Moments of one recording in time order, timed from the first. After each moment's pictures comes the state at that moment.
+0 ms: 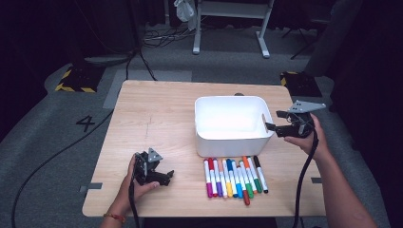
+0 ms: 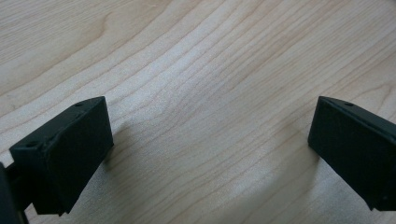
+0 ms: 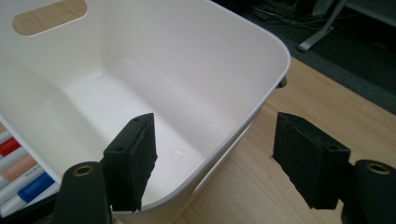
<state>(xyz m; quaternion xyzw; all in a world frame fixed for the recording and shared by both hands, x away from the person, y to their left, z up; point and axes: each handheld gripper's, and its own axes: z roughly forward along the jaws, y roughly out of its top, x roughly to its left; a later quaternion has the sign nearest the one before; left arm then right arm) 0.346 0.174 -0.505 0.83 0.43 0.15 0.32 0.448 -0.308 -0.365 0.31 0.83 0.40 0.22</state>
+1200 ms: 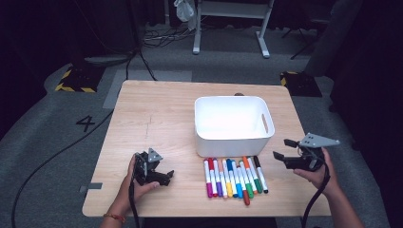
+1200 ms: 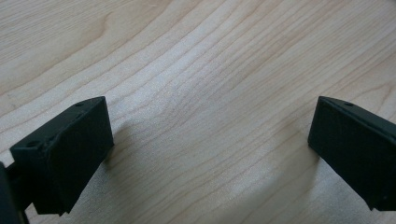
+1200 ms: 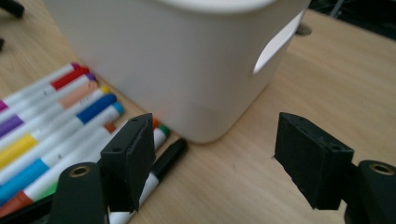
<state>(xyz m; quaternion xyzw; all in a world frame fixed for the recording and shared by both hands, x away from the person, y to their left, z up) 0.346 0.174 -0.505 0.83 0.43 0.15 0.32 0.367 -0.336 -0.414 0.34 0.82 0.42 0.20</state>
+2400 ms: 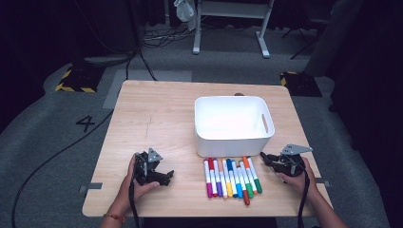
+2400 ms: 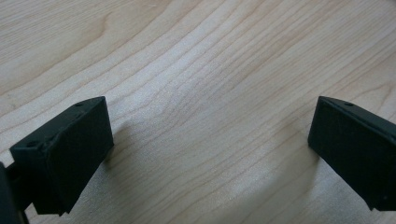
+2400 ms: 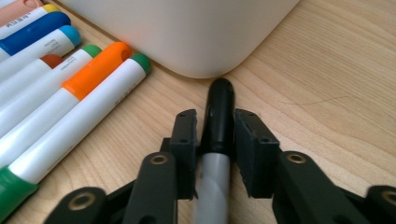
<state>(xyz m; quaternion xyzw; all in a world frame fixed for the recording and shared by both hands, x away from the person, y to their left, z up) 0.346 0.174 -0.505 0.83 0.43 0.15 0.32 0.387 -0.326 -0.498 0.36 0.84 0.37 0.16</state>
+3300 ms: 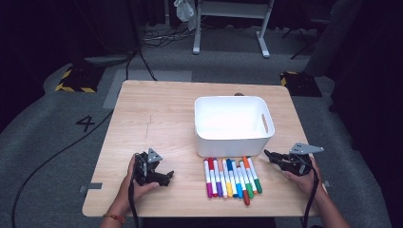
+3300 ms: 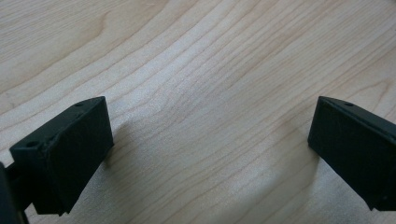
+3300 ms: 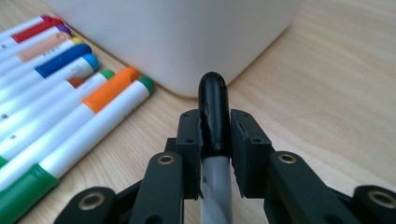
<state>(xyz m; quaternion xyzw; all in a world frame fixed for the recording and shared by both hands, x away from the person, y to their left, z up) 0.345 0.175 -0.505 0.84 0.42 0.15 0.32 0.385 -0.346 -0.486 0.34 0.83 0.42 0.15</state>
